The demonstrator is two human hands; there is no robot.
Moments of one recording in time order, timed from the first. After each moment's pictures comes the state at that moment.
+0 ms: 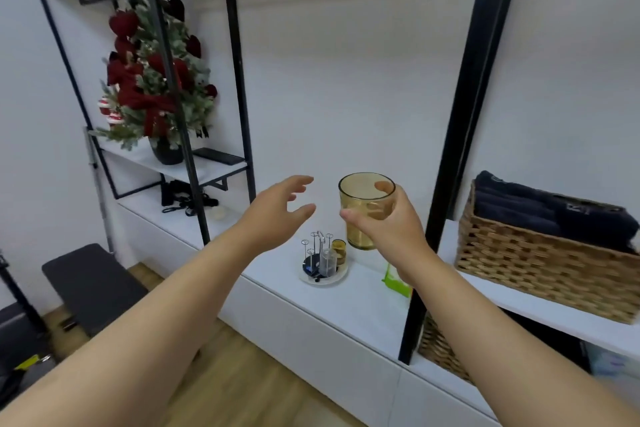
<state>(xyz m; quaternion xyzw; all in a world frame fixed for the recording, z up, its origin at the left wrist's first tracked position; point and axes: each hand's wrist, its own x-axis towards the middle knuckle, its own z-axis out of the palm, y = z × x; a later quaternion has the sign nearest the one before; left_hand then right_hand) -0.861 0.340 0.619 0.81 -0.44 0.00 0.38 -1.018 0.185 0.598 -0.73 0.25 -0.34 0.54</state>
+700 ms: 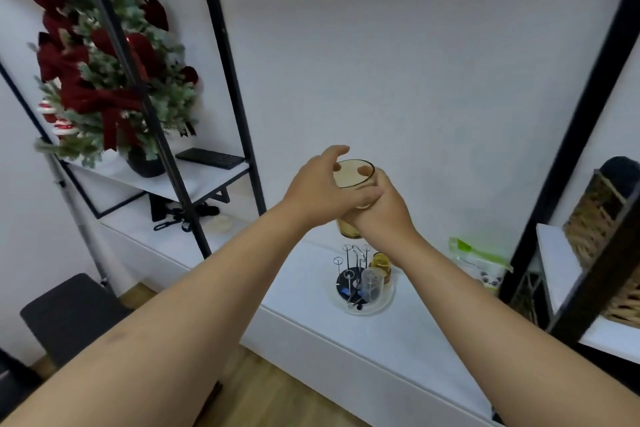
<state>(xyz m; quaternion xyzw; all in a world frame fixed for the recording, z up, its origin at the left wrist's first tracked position) -0.607 0.193 0.605 0.80 -0.45 -0.07 0.39 -0.704 0.101 0.550 -0.75 0.24 -0.31 0.53</state>
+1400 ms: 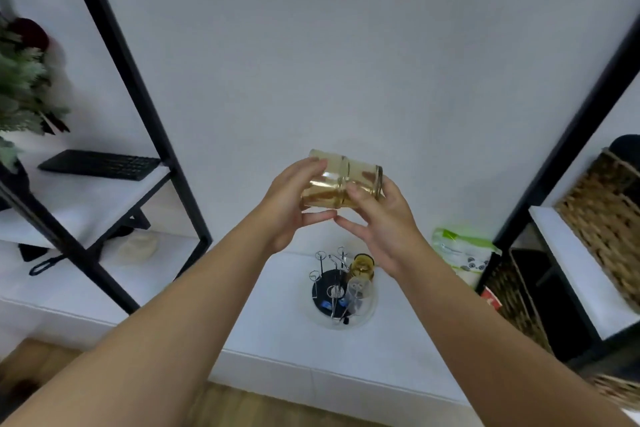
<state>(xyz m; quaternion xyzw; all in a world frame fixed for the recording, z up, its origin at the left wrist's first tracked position) -0.394 0.067 0.524 0.57 -0.32 -0.47 0.60 -0.557 0.001 0.491 -0.48 0.28 -0.39 0.74</state>
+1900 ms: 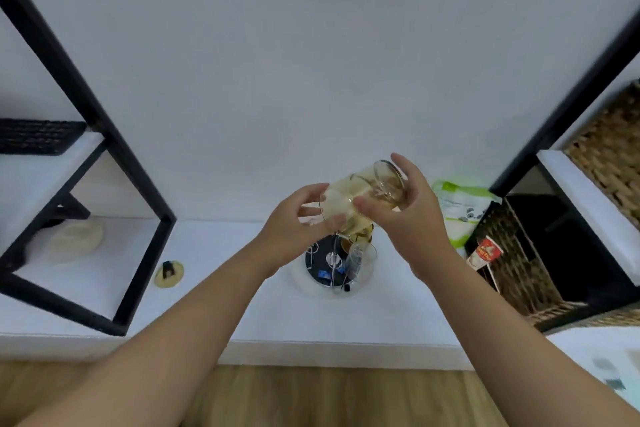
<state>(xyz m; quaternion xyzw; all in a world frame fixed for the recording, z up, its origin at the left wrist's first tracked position) -0.323 0.055 0.380 0.62 -0.50 -0.43 0.43 -0.520 -0.001 0.406 -0.59 0.46 -0.43 0.51</state>
